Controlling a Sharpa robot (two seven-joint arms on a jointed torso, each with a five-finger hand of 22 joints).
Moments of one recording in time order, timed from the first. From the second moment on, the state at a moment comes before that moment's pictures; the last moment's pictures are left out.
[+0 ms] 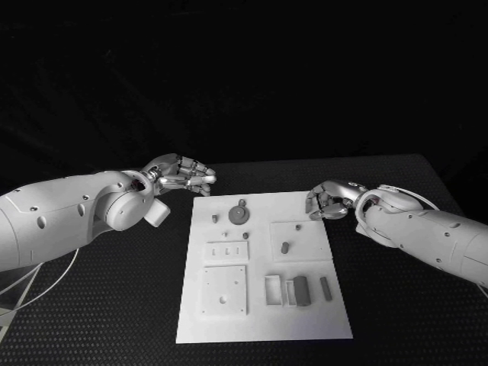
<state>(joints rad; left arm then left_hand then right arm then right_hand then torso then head) 1.32 -0.84 -0.16 1.29 -0.31 -0.06 0.18 1.55 -0.05 -0.08 0.29 0.05 0.72 0.19 0.33 0.41 1.00 0.19 0.08 0.08 0.93 0.13 0.26 0.73 0.05 0.95 0.03 0.11 0.66 1.15 -0.56 -0.08 0.86 -1.37 -0.22 0.24 1.09 -0.12 0.55 -0.29 0.05 0.84 0.13 0.23 0.56 1.23 0.02 1.13 1.04 1.21 -0.09 1.47 1.09 0.24 1.13 -0.02 0.90 1.31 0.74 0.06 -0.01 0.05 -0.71</state>
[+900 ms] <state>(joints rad) 1.32 -0.84 -0.16 1.29 -0.31 -0.05 0.18 1.55 -0.05 -0.09 0.29 0.05 0.72 0.19 0.33 0.41 1.00 0.19 0.08 0.08 0.93 0.13 0.26 0.73 0.05 0.95 0.03 0.11 0.66 1.14 -0.54 -0.08 0.86 -1.36 -0.27 0.19 1.01 -0.16 0.54 -0.24 0.05 0.88 0.14 0.25 0.57 1.23 0.03 1.14 1.05 1.23 -0.08 1.48 1.10 0.24 1.13 -0.02 0.90 1.31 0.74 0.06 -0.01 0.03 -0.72</state>
